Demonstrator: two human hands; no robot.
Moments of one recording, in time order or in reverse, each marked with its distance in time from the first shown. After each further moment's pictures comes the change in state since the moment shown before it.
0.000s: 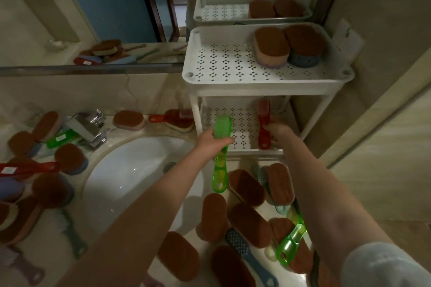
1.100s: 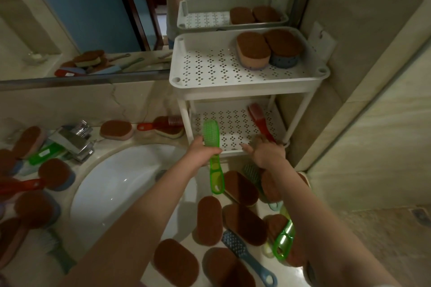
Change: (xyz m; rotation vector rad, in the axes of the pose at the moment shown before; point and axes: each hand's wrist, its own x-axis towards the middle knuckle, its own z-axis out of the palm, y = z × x) left_hand 0.002 -0.017 0.003 -0.076 -0.061 -0.052; right_hand -0.035 0.053 0.006 -1.127 0.100 -0.271
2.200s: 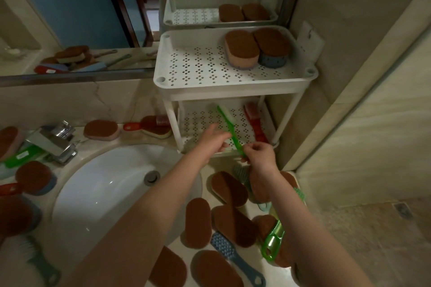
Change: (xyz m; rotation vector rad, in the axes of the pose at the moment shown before) left_hand 0.019 0.031 0.047 -0.125 -0.106 0.036; right_hand -0.035 -0.006 0.006 1.249 0.247 0.184
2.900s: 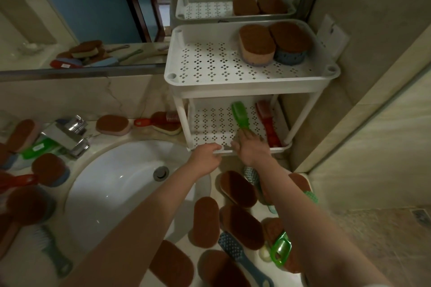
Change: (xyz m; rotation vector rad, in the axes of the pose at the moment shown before) left_hand -0.012 -0.042 -0.038 0.729 0.030 0.138; right_hand 0.045 -0.005 0.037 -1.143 -0.316 -0.389
